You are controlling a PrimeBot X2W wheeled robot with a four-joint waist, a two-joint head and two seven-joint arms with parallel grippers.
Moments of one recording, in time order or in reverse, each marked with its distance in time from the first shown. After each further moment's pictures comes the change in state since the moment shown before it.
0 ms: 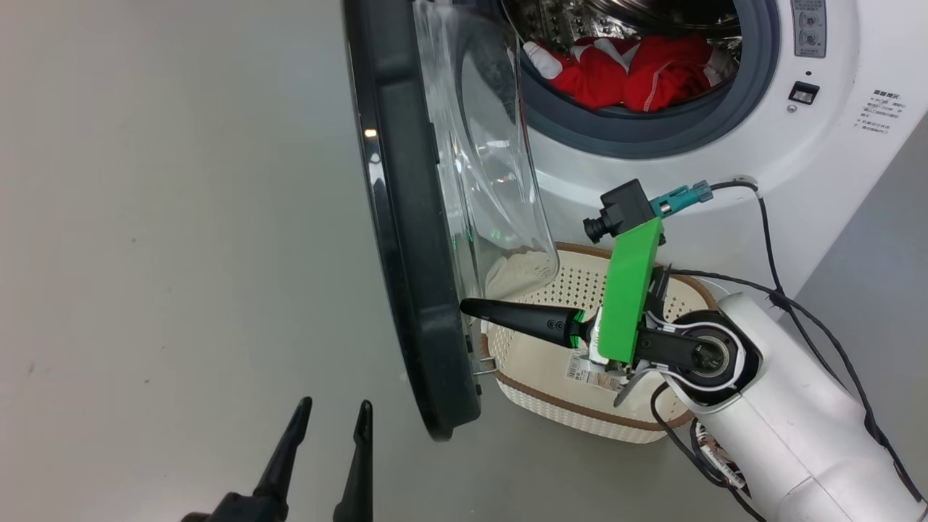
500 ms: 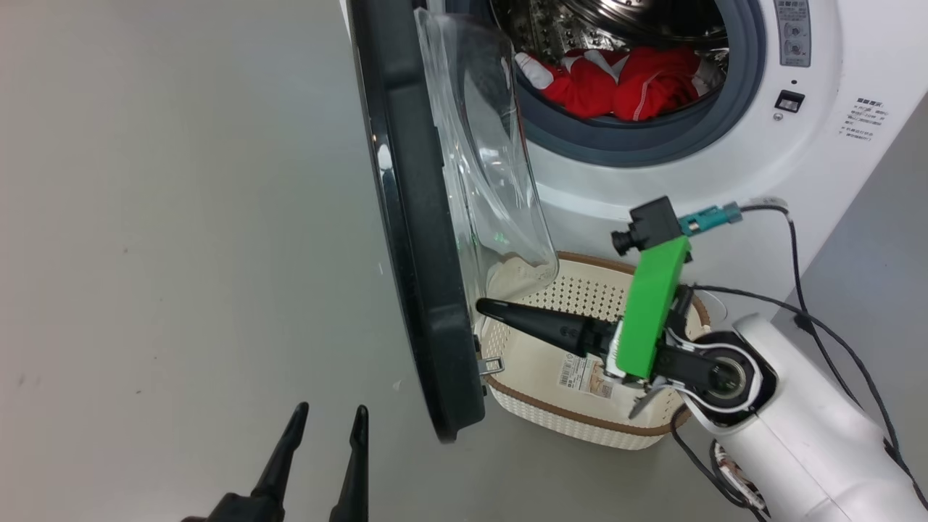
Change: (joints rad) left arm -0.001 0.000 0.012 0.026 0.000 -0.010 0.000; right arm 0.045 -0.040 0.002 -0.024 -0.018 0.000 -0.093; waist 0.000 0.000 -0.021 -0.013
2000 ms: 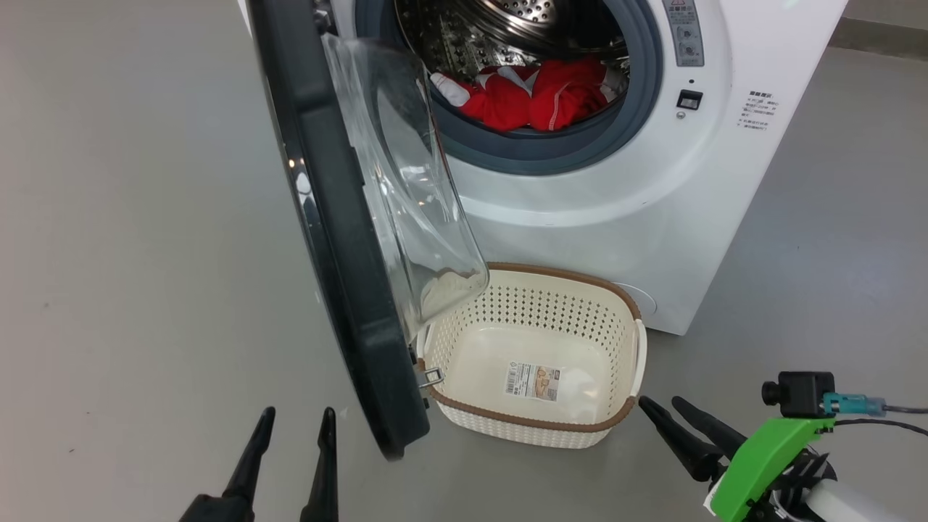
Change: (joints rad) left arm 0.006 0.000 0.079 0.035 0.028 -0.019 0.000; right arm 0.271 -0.296 0.257 0.100 -0.184 0.000 -0.725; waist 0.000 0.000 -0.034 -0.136
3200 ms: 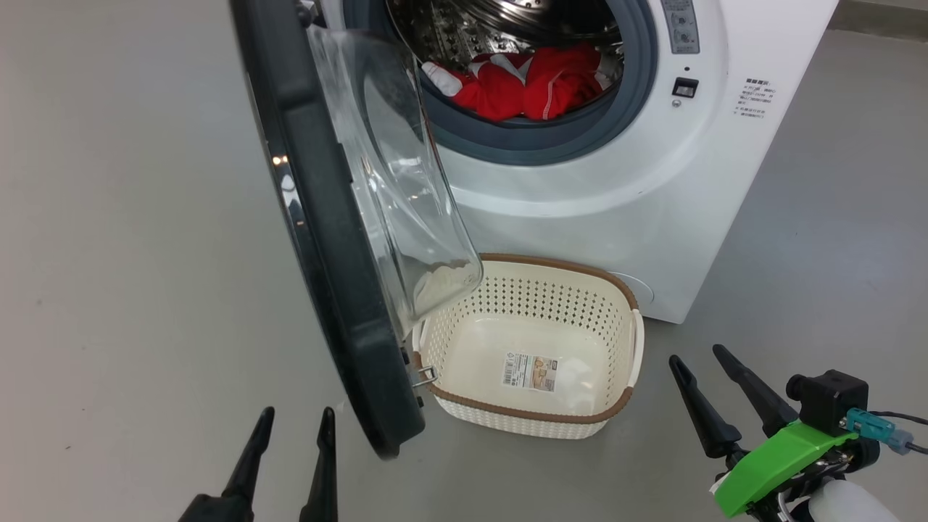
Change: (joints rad) left arm 0.000 0.000 0.002 0.000 0.000 0.000 0.000; right arm 0.143 0.165 -0.409 -0.012 -0.655 0.000 -0.155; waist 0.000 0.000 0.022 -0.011
